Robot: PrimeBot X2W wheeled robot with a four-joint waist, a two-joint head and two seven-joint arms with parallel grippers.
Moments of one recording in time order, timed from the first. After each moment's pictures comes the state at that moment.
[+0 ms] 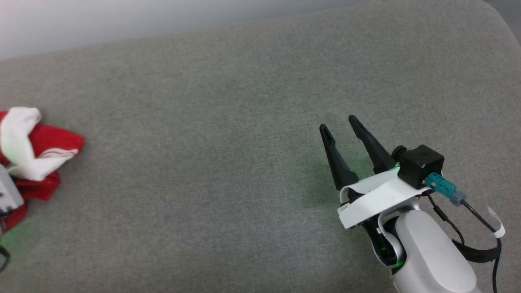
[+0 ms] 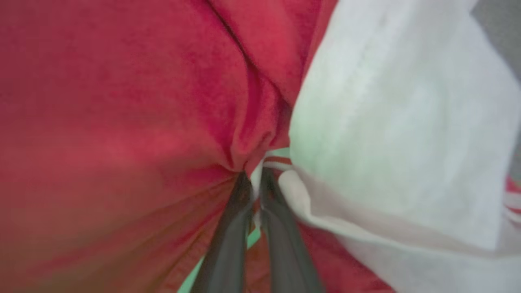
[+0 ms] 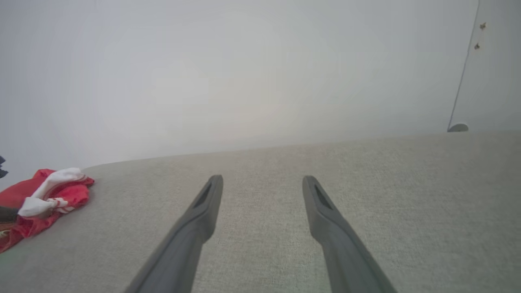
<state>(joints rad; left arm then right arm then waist) -0.77 0.72 -0.36 1.01 -0.94 -0.13 0.41 -0.48 -0.05 0.36 0.37 0.40 0.13 -0.26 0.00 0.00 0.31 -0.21</state>
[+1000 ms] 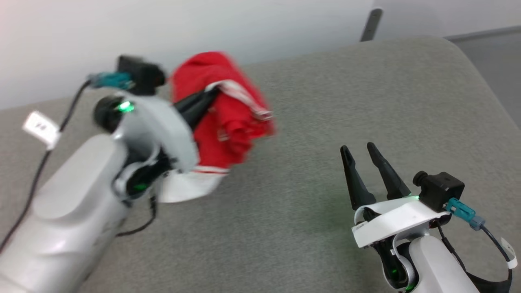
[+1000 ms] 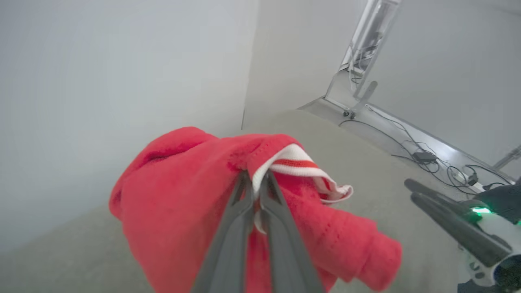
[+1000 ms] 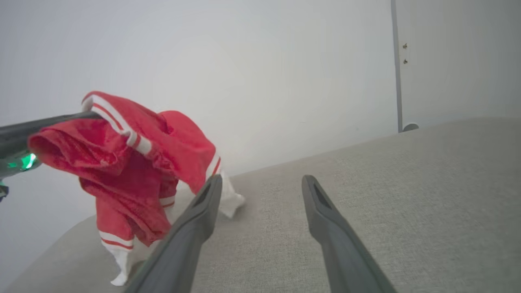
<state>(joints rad) -0.86 0.55 -0.72 0.34 -0.98 -0.13 0.17 -0.36 -0.05 0.29 0.34 0.50 0.13 -0.26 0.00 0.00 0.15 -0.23</state>
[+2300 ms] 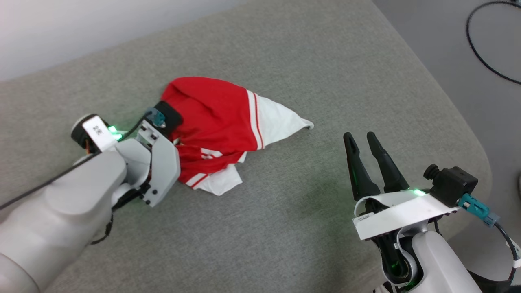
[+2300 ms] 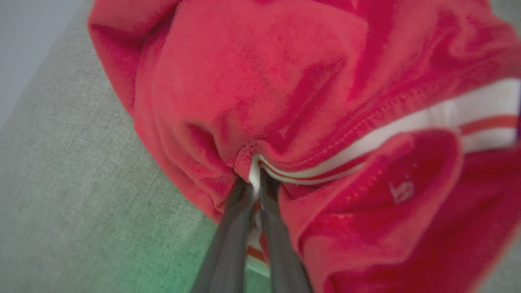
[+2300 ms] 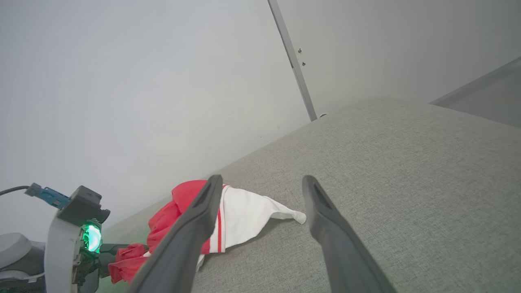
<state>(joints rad) -1.06 0.60 -1.27 0.67 -0.84 -0.13 0.26 -0.36 -0.05 0.31 0.26 0.67 0.13 -0.26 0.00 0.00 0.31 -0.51</state>
